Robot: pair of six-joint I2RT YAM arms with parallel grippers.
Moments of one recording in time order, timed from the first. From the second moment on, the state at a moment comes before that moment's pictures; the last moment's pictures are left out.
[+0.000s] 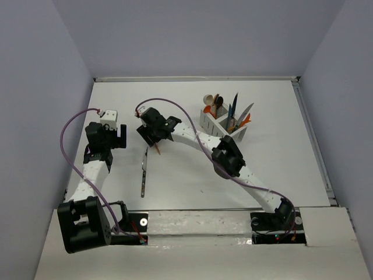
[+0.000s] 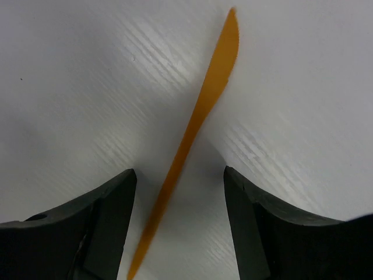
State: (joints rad) left arm 0.19 1.10 0.55 0.06 0.09 0.24; right arm 0.95 2.65 2.45 -0.65 0.12 0.10
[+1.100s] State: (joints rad) left arm 0.19 1.08 0.55 0.07 0.10 0.24; right arm 1.02 1.99 1.38 -0.60 0.20 0.32
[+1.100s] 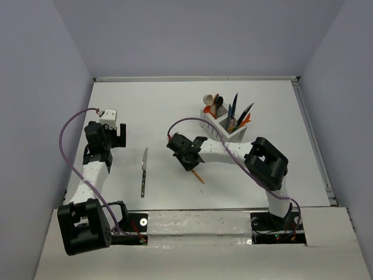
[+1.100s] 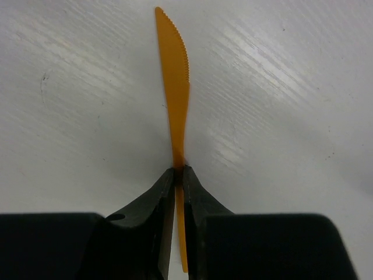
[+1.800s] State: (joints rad) left arm 0.19 1.05 0.54 0.07 0.10 0.24; right arm 1.02 2.02 1.43 -0.64 0.22 0.29
